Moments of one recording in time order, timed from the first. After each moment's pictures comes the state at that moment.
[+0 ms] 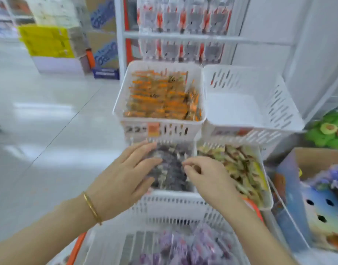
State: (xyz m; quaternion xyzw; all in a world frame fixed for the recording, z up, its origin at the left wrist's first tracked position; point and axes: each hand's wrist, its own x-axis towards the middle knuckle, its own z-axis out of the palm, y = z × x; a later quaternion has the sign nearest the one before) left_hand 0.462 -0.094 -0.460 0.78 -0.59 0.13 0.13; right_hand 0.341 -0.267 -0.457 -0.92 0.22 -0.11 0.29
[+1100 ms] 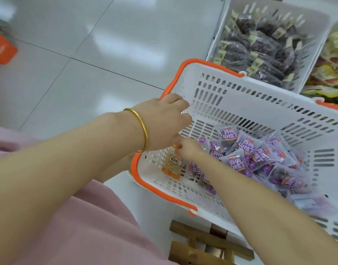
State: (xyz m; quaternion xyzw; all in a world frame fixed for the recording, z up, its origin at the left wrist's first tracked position) left_hand 0.414 0.053 -0.565 0.84 -0.50 -0.16 -0.13; right_hand 0.372 -0.065 -0.768 -0.90 0.10 0.32 0.27
